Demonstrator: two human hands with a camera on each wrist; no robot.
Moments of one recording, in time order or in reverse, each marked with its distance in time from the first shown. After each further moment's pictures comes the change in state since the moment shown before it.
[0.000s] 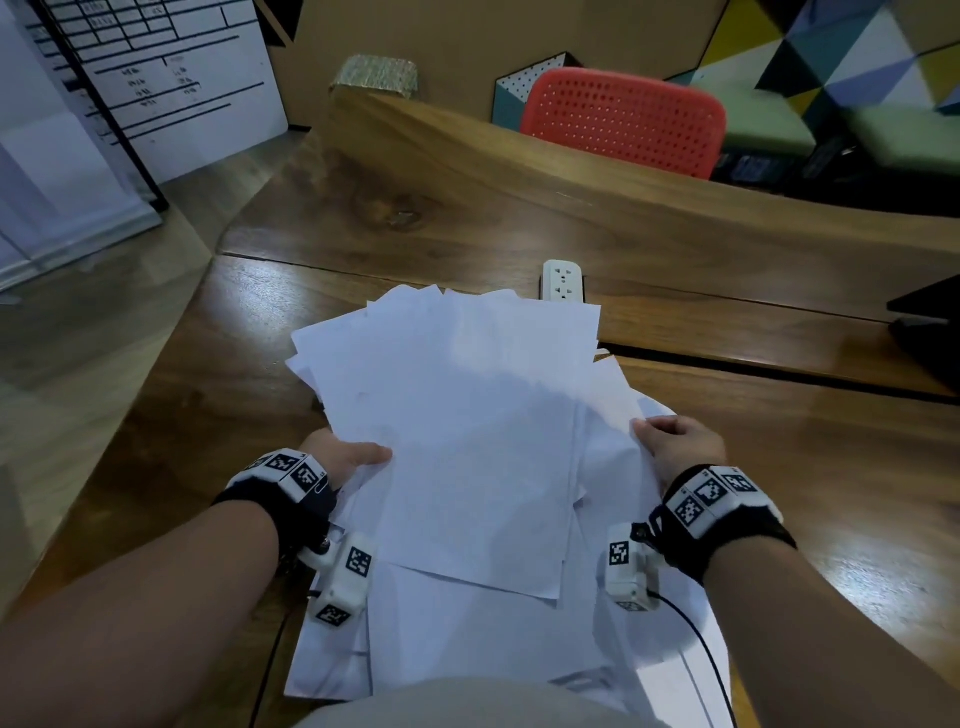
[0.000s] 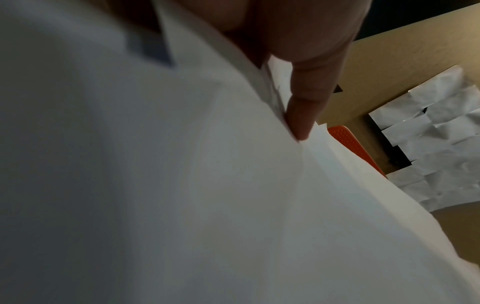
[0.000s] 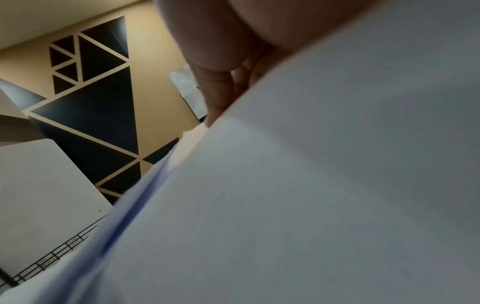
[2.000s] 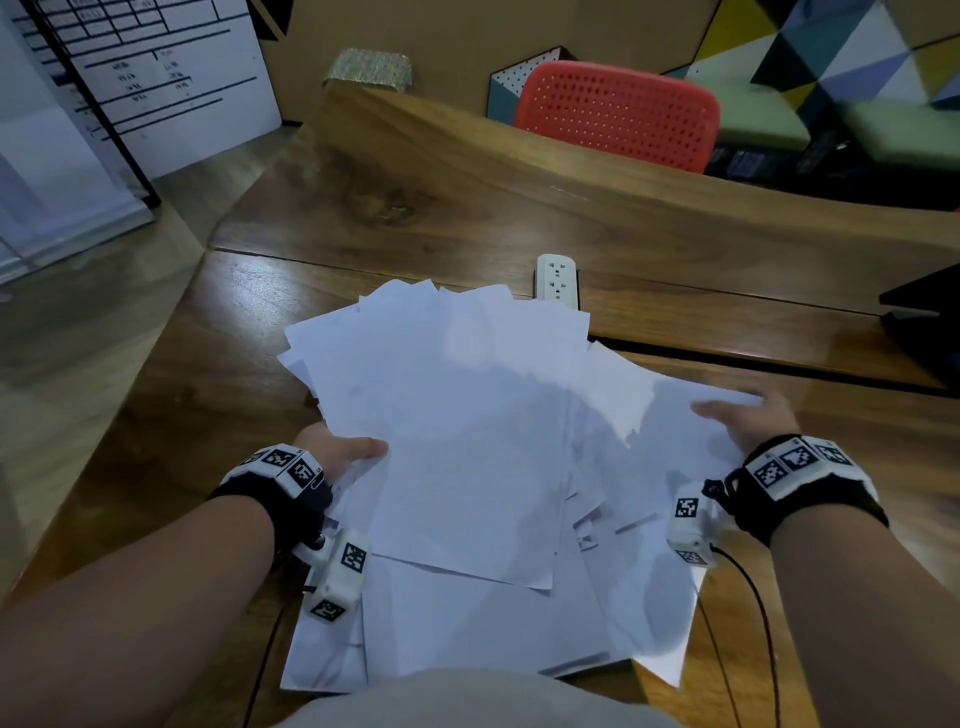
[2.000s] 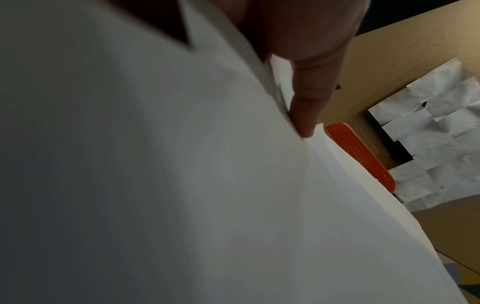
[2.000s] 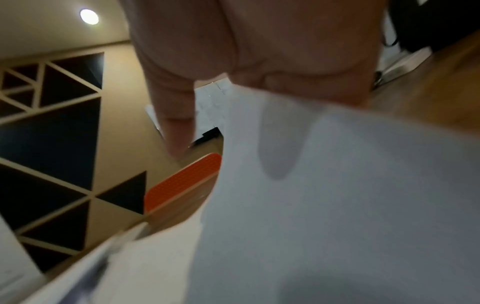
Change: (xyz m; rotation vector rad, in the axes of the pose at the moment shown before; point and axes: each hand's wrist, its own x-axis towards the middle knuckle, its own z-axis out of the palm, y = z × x) left_hand -0.007 0.004 0.003 0.078 0.016 0.063; right_hand 0.032 -0.015 -0.063 -0.078 0.104 0.122
